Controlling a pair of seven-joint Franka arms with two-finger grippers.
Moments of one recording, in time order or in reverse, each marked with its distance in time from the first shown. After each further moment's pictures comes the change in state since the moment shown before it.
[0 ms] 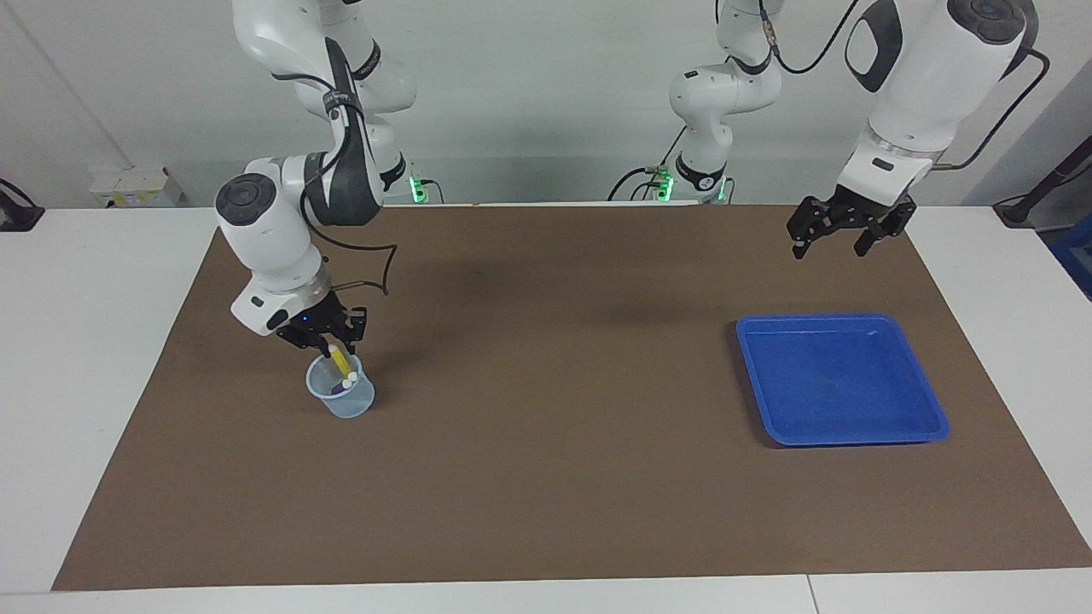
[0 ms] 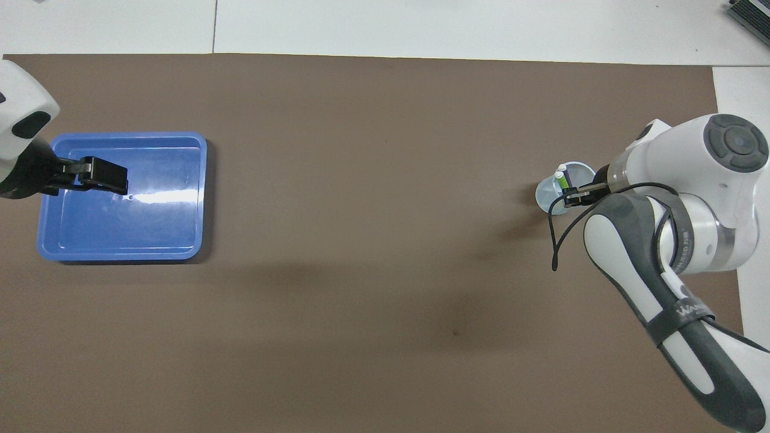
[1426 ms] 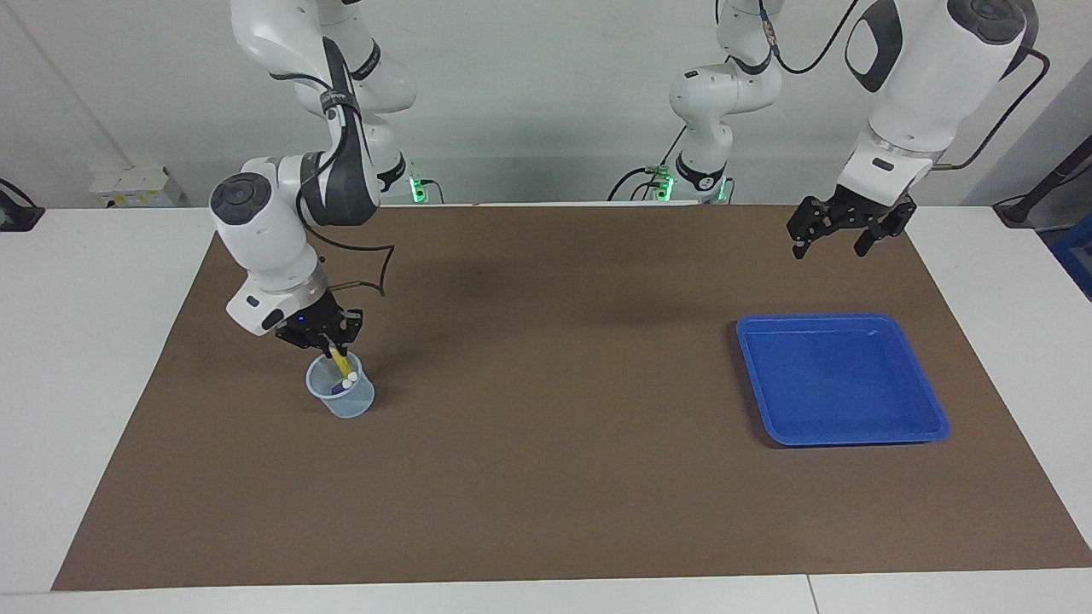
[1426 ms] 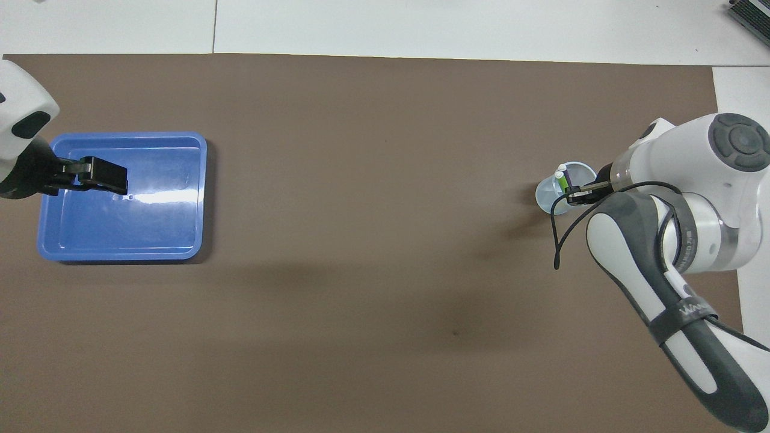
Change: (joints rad) left arm 0.000 0.000 0.001 0.000 0.000 0.000 0.000; right arm -0.003 0.000 0.003 0.004 0.000 0.003 0.000
